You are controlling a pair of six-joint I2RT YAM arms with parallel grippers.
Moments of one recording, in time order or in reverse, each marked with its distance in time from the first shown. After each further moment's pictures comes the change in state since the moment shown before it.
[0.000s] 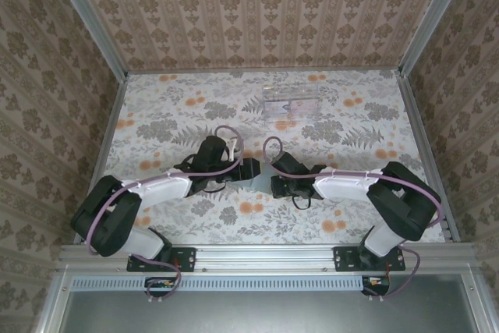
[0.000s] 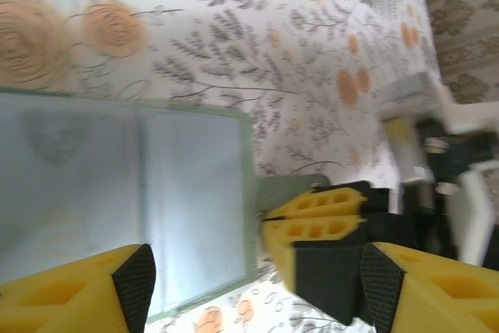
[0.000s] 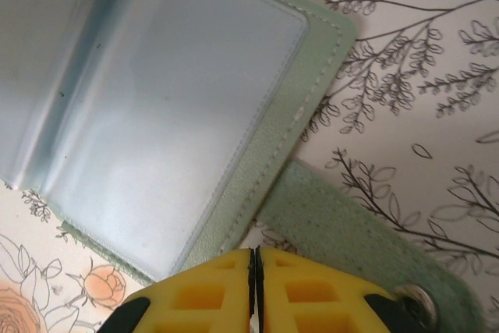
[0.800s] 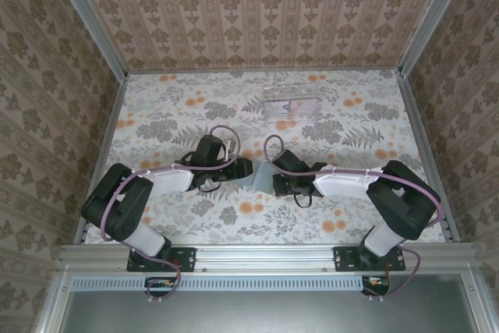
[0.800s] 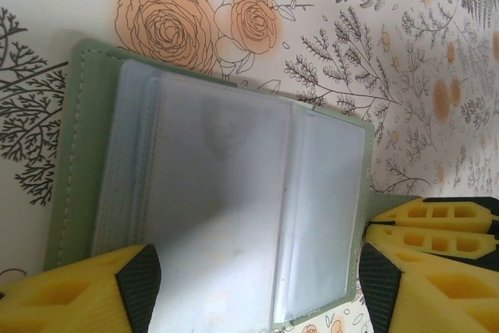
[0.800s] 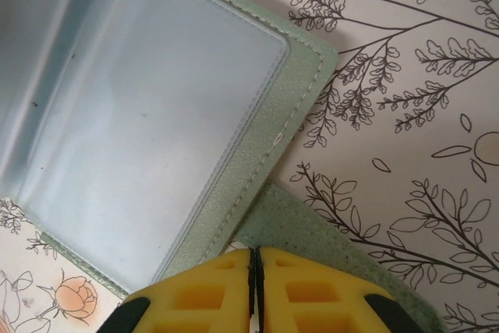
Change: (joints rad) left arm 0.078 0.115 0.008 -0.012 -0.004 0.041; right arm -0.024 0.020 0.015 -0.019 0.009 -0.029
